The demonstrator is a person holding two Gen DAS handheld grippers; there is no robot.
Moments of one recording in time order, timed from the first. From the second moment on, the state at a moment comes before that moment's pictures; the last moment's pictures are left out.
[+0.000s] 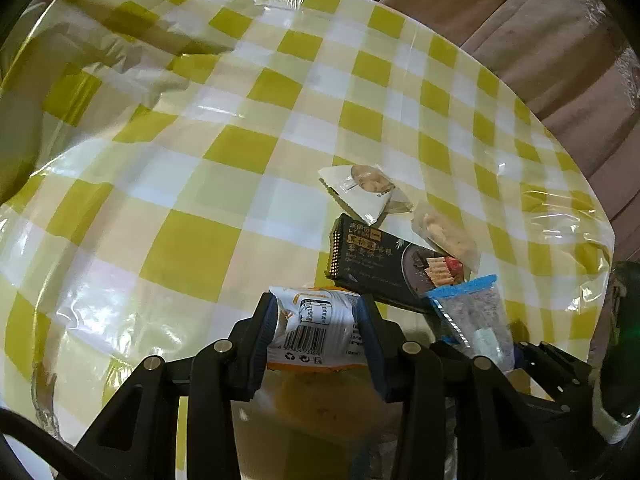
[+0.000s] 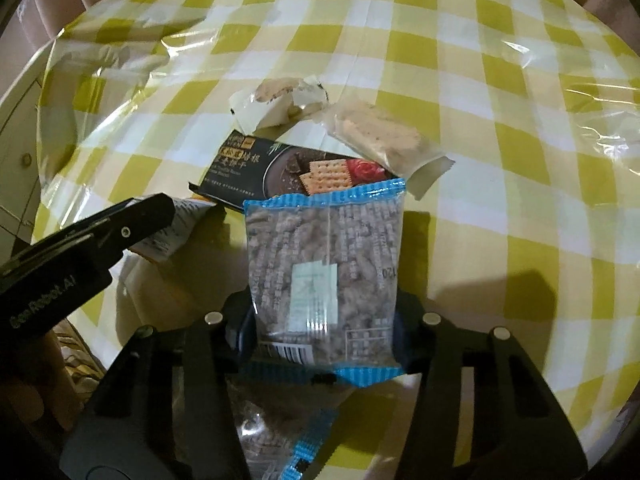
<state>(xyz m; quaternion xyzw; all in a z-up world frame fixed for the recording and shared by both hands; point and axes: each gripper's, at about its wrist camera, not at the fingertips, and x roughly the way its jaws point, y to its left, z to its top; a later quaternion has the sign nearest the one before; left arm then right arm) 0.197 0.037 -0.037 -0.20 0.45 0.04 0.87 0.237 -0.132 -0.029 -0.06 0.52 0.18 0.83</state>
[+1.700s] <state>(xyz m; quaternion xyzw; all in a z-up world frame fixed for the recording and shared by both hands) 0.189 -0.002 -0.023 -0.13 0.48 0.03 0.87 0.099 -0.381 0.021 0.08 0.46 0.04 0.88</state>
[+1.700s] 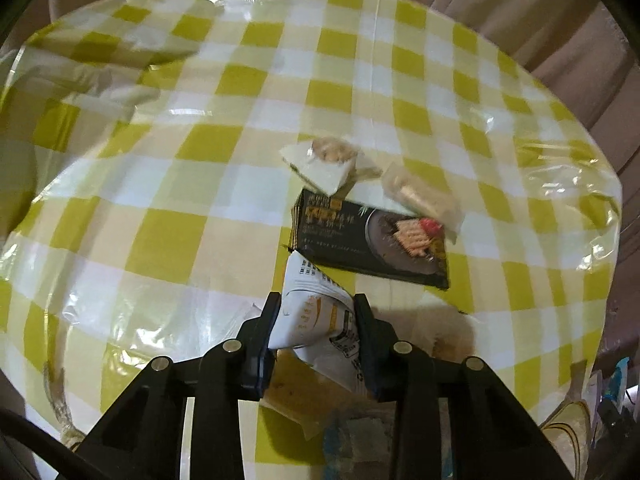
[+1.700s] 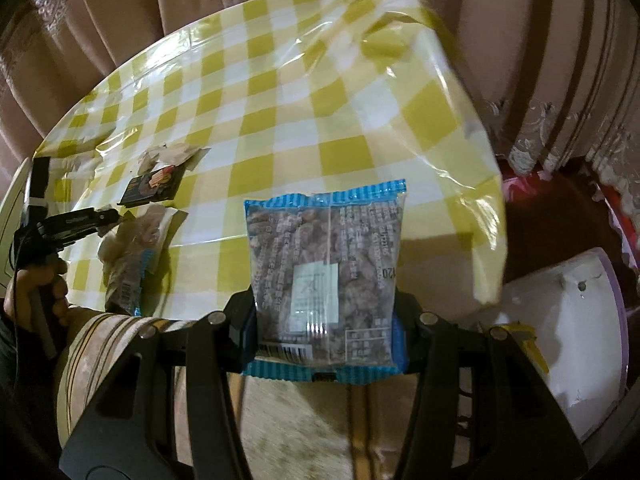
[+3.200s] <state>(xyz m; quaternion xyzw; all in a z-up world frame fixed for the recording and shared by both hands) 0.047 -0.385 0.027 0.00 0.48 -0.36 0.80 -0.002 -0.575 0.009 0.18 0.45 -0.11 0.87</state>
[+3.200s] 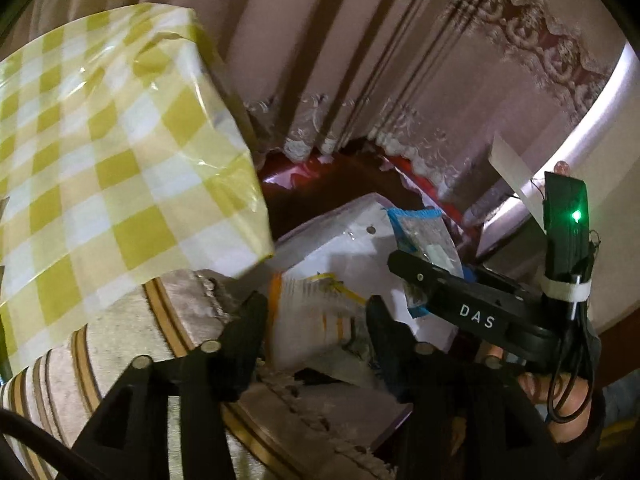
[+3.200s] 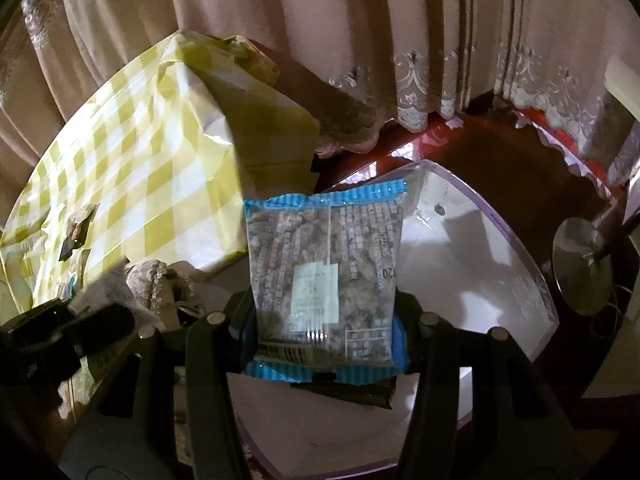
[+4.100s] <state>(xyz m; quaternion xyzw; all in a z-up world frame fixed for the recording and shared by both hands) 0.075 -0.255 0.031 -0.04 0.46 -0.16 0.87 0.017 -0.537 0.018 0.17 0.45 -0.08 0.87</state>
